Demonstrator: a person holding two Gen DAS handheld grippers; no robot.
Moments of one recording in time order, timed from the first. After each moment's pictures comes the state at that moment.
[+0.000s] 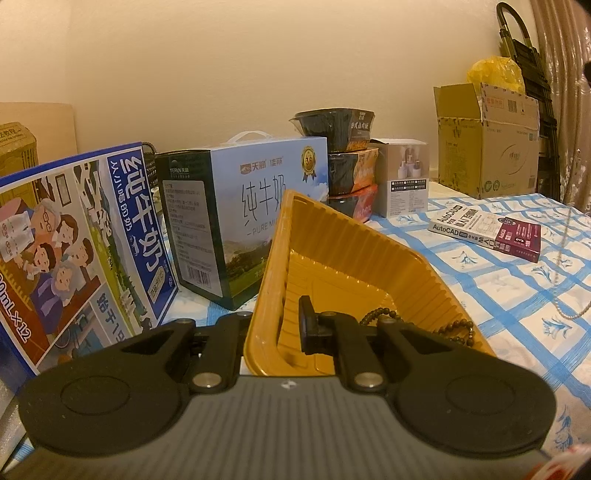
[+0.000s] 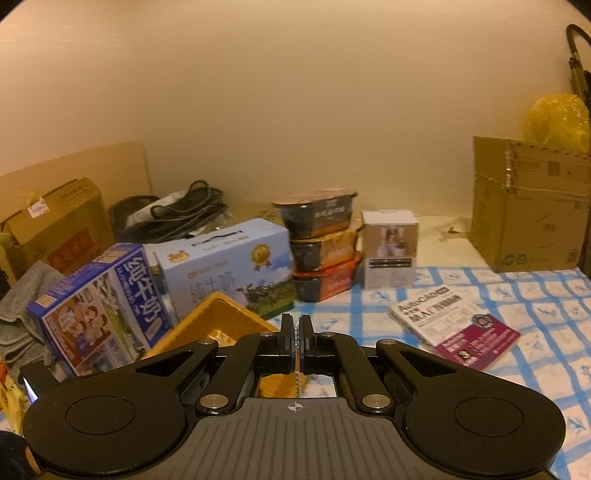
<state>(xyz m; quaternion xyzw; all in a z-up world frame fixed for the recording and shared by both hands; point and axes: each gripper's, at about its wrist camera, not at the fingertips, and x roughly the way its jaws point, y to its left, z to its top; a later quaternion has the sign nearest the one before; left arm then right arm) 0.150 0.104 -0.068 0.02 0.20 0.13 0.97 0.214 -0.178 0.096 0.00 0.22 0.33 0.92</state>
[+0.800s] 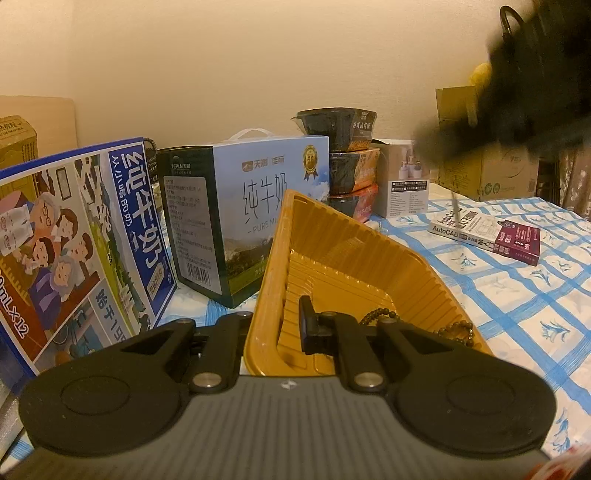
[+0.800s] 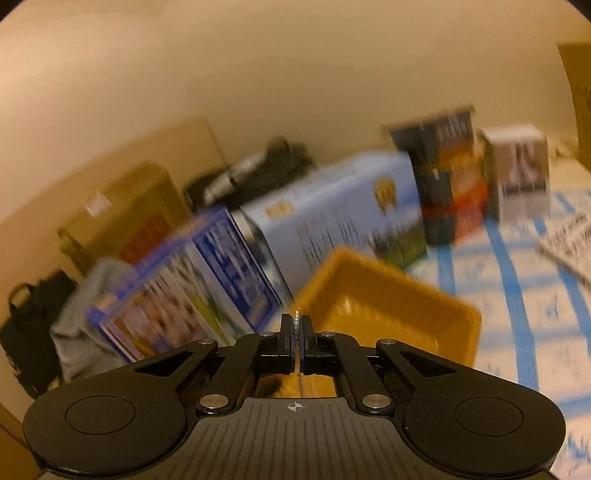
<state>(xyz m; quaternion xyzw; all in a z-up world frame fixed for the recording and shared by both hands) 0.149 0.106 -0.068 0.01 0.20 0.13 0.97 0.255 -0.047 0.020 0.08 0.32 0.44 0.83</state>
